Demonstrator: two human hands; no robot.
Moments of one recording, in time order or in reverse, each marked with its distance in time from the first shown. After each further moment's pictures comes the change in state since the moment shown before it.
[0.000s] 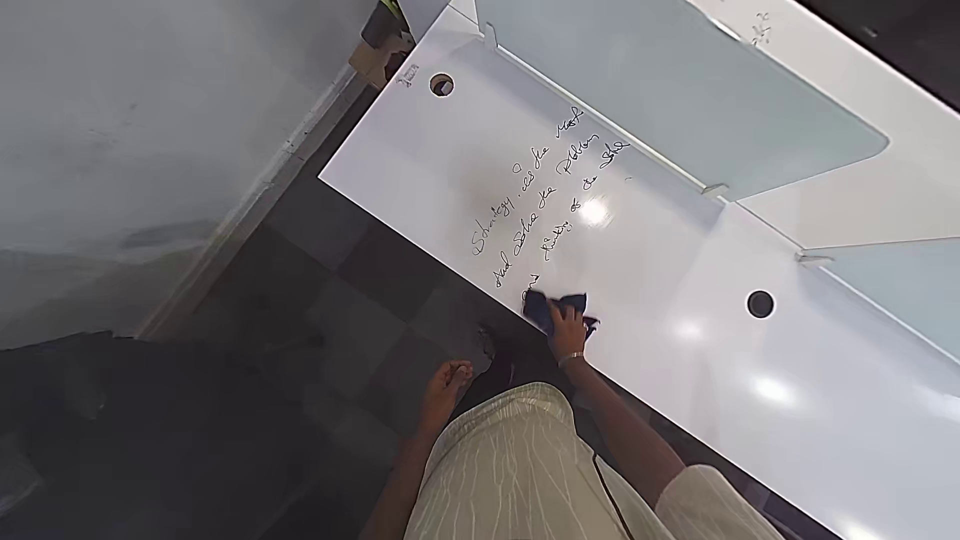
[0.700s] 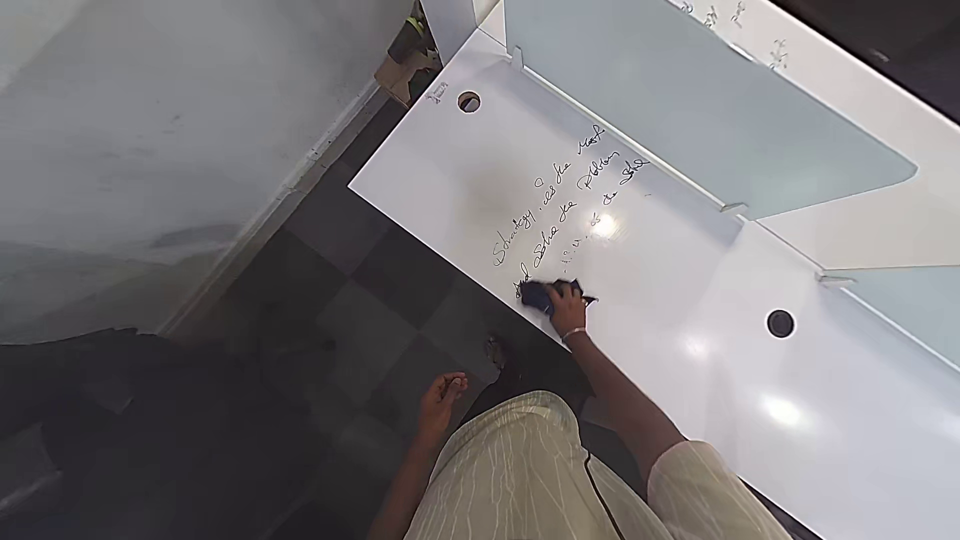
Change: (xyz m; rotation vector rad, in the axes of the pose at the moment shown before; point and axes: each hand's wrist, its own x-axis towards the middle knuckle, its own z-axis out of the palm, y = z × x) left_hand -0.006 -0.003 -0.045 -0.034 0.097 0.004; right_hand 0.067 -0.059 -0.021 -0.024 -0.075 -0.139
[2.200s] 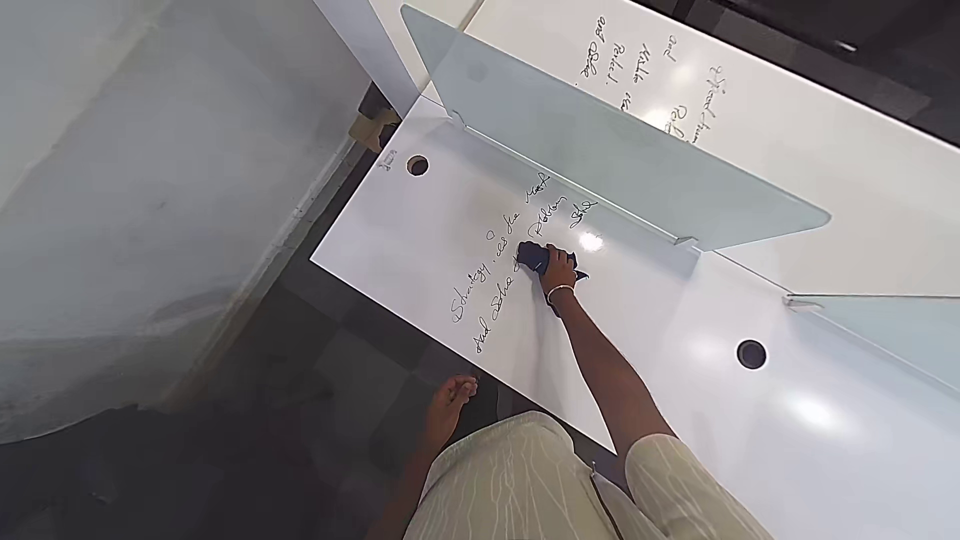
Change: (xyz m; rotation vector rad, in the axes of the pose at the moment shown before) left_hand 0.080 0.106 0.122 0.156 -0.181 0.065; right_hand 0.179 0.064 -0.137 0.228 0.086 0.265
